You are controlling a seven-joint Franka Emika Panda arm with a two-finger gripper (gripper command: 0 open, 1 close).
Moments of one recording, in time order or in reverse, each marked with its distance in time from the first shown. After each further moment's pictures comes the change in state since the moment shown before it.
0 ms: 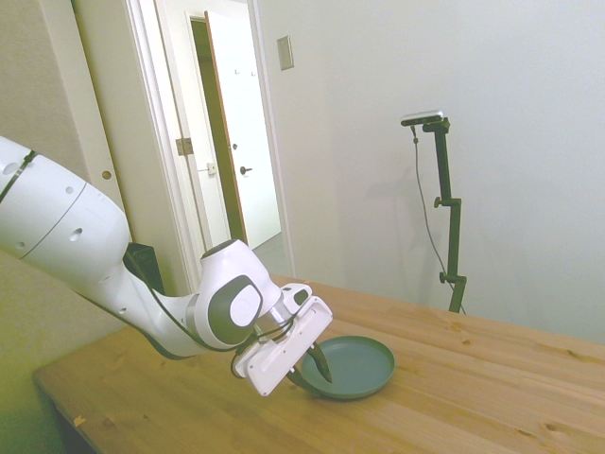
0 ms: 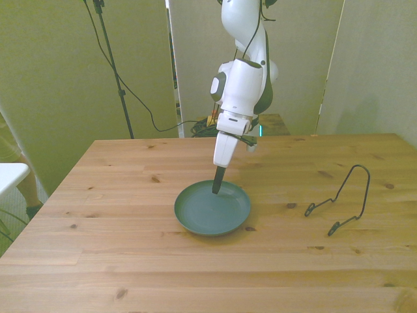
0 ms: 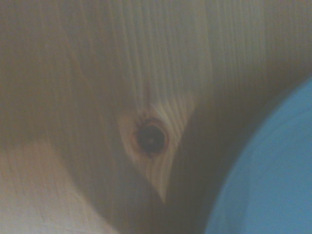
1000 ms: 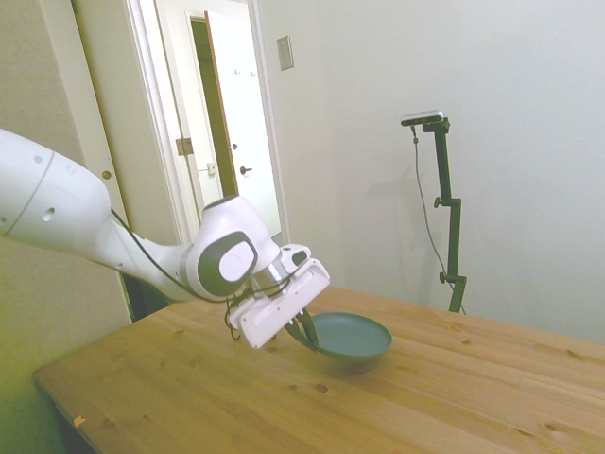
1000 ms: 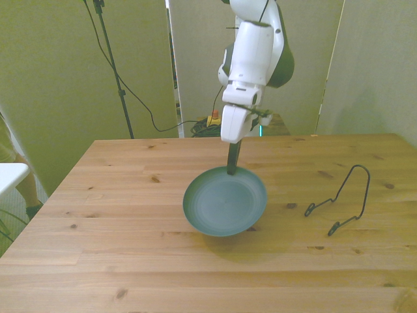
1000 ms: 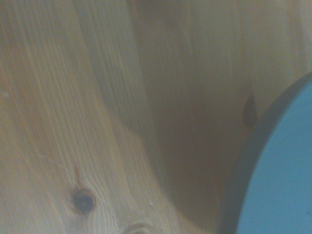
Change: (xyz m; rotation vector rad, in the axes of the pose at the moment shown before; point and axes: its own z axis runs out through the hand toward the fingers) arm 0.054 0.031 -0.092 0.114 0.030 0.134
